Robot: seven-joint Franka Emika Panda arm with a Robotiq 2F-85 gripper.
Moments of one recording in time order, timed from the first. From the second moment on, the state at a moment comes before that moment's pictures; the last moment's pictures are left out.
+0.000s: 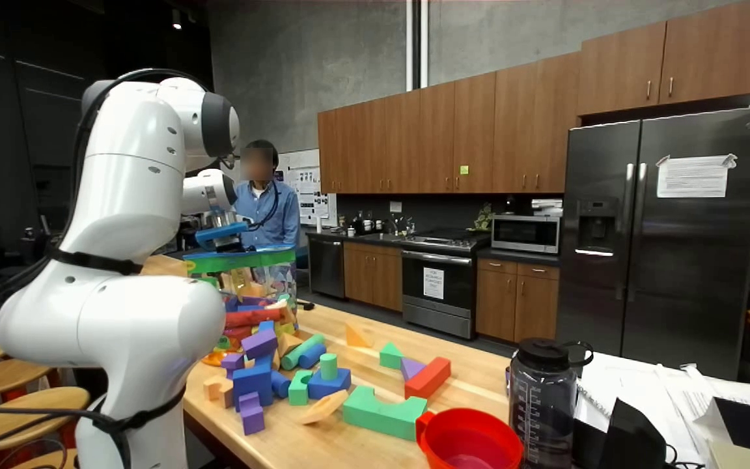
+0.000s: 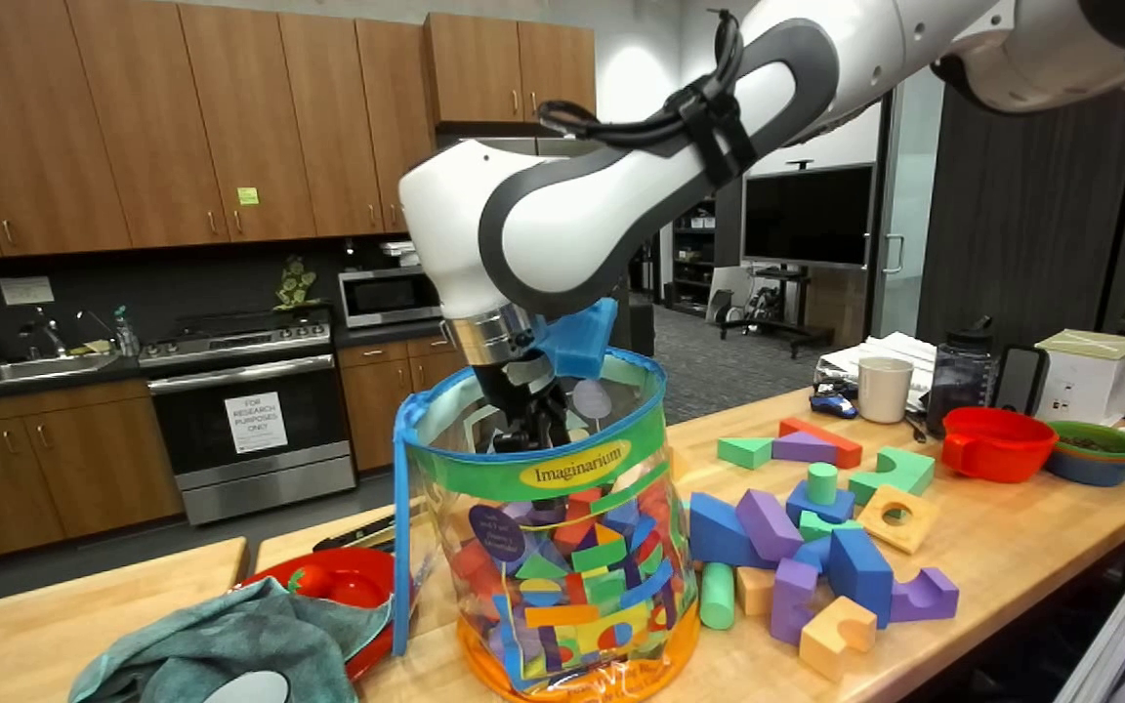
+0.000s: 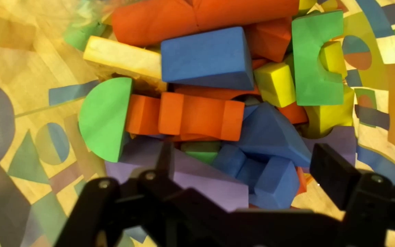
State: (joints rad) arm 0.46 0.32 0.32 -1.76 -0.30 1.87 0.14
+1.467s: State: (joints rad) arm 0.49 0.39 0.32 -1.74 -0.39 1.89 0.13
